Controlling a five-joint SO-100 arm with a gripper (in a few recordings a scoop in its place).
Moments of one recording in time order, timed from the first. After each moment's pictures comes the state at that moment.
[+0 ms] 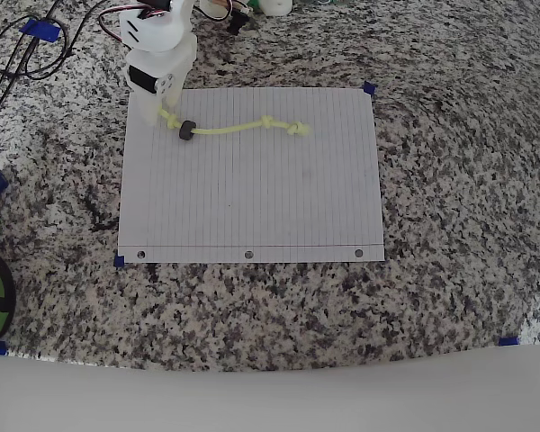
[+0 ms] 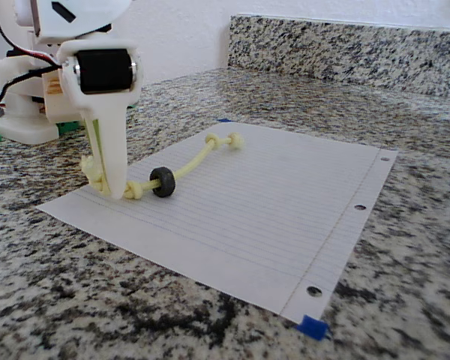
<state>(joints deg) 27.6 111.9 142.8 44.8 -94.5</state>
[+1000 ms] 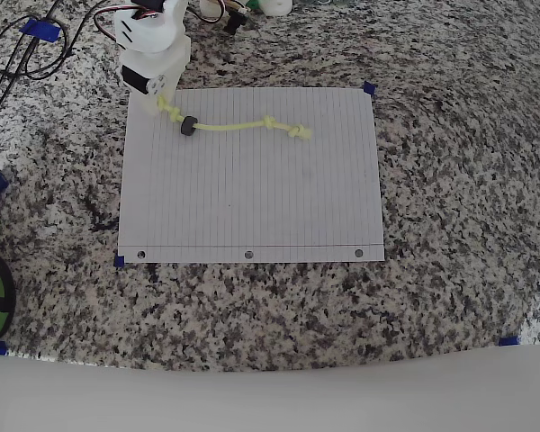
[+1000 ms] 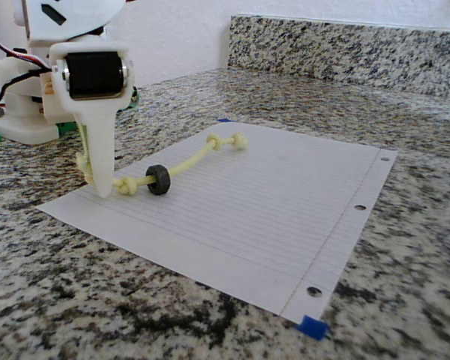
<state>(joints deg) 29.8 110.6 142.4 42.8 -94.6</state>
